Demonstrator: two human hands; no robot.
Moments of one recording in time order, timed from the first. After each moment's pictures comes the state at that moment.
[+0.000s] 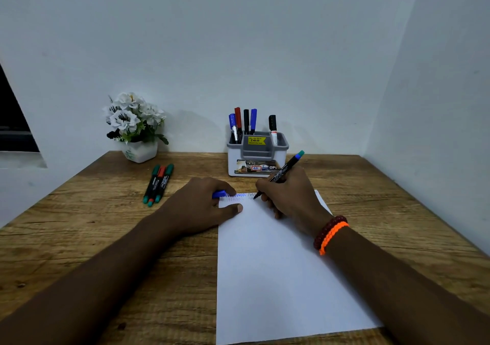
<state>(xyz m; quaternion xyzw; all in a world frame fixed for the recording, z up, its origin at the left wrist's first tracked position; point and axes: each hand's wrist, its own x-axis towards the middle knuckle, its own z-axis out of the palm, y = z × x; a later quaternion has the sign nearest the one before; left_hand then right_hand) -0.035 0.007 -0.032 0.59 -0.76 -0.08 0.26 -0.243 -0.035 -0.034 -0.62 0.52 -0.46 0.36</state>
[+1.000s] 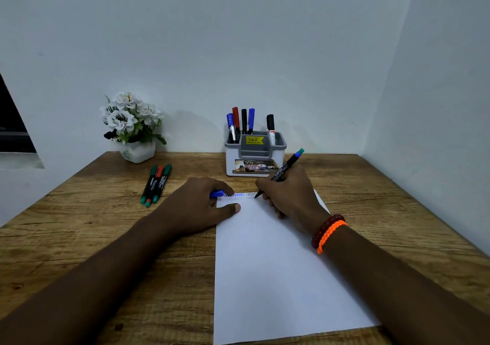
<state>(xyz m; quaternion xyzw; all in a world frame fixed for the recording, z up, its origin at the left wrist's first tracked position) -0.036 0.009 -0.030 0.59 -0.77 -0.08 0.25 -0.245 -0.040 -0.036 -0.63 0.53 -0.47 0.34</state>
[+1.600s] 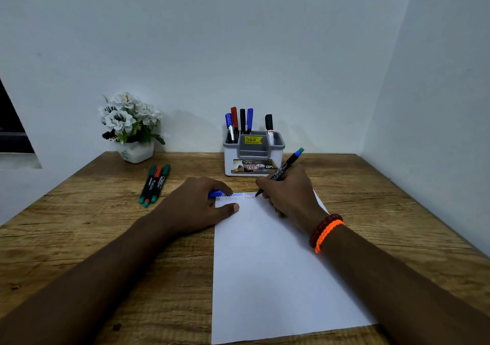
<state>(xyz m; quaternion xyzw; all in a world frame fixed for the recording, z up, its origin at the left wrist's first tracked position) -0.035 0.007 -0.031 0.59 -0.77 -0.08 0.25 -0.247 -0.054 -0.047 -0.62 0.54 -0.48 0.31</state>
